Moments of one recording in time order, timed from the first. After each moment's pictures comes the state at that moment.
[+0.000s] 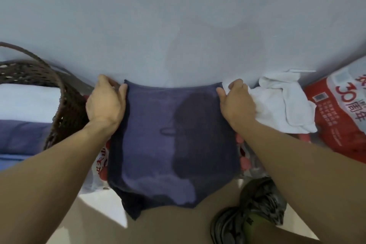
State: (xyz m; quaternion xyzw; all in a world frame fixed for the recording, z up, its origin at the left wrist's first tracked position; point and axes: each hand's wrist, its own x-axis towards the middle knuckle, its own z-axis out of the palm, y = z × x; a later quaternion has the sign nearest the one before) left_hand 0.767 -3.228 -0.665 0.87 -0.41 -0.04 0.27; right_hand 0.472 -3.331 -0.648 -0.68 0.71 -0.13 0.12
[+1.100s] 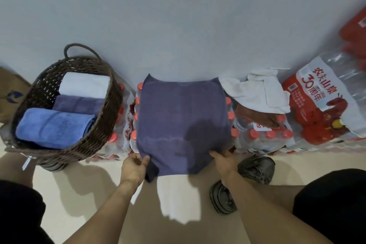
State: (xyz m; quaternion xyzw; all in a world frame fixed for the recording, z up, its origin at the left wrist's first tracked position) left_hand 0.674 -3.004 -0.713 0.83 -0.17 -0.40 0.34; right_hand 0.417 -3.112 -0.710 -0.36 0.74 -0.23 0.52
